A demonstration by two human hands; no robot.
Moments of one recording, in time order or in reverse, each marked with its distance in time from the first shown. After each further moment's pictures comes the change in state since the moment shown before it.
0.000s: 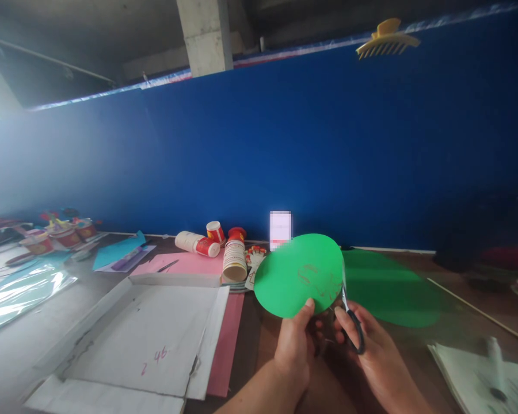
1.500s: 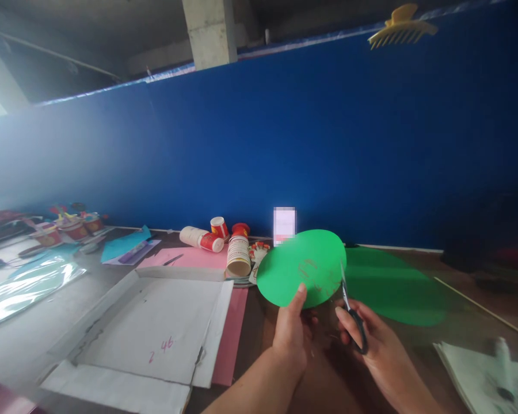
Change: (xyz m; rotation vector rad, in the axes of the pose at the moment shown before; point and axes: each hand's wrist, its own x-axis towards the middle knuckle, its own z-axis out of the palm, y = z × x) left_hand 0.000 0.014 0.004 -0.083 0.108 0.124; right_hand -0.006 -0.008 -0.002 -0.040 -0.041 0.047
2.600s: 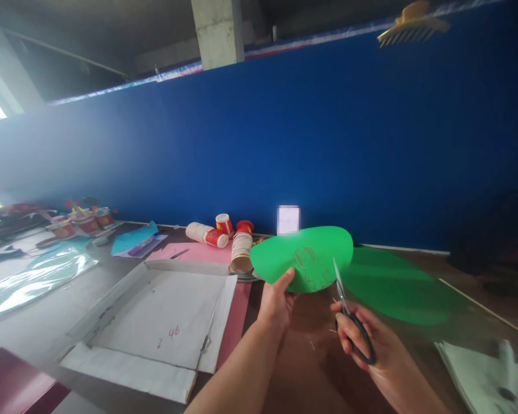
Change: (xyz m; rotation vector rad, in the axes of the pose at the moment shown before) left_hand 0.022 0.041 0.002 -0.024 -0.182 0.267; right_hand -0.005 0.004 0.002 0.133 -0.219 0.015
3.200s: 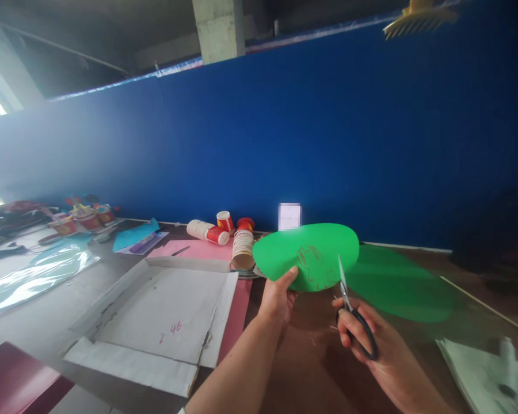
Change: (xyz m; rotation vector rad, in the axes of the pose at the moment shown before) left_hand 0.000 0.001 -0.001 0.039 -0.018 -0.017; right_hand -0.007 -0.009 0.000 0.034 -0.014 0.035
